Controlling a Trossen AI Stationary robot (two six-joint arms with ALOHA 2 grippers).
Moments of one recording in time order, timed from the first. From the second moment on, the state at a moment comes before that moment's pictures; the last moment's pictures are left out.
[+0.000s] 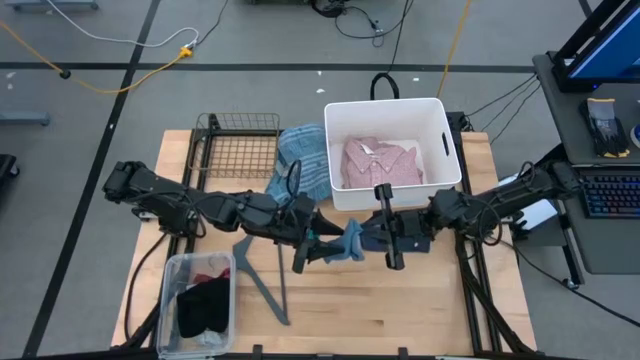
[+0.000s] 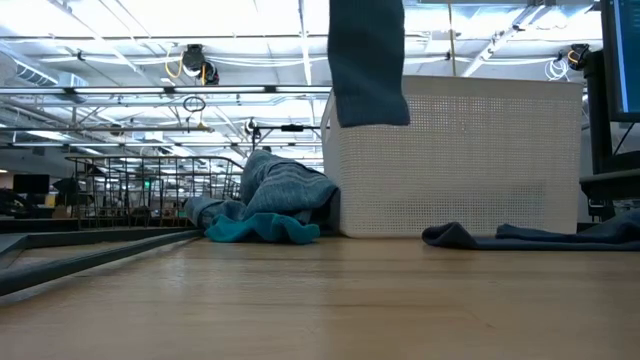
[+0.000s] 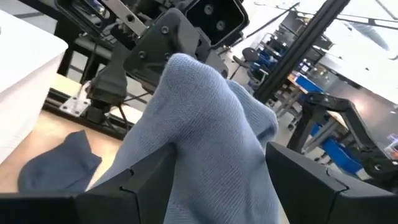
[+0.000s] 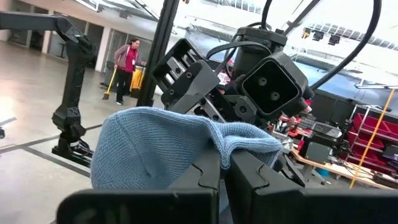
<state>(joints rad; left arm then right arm) -0.27 1.52 1.31 0.14 -0.08 -0.56 0.29 1.18 0.82 0.60 0.05 -0.29</state>
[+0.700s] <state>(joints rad) -0.24 1.58 1.31 0.12 -0.06 -0.61 0.25 1.25 0.82 0.62 0.05 -0.25</state>
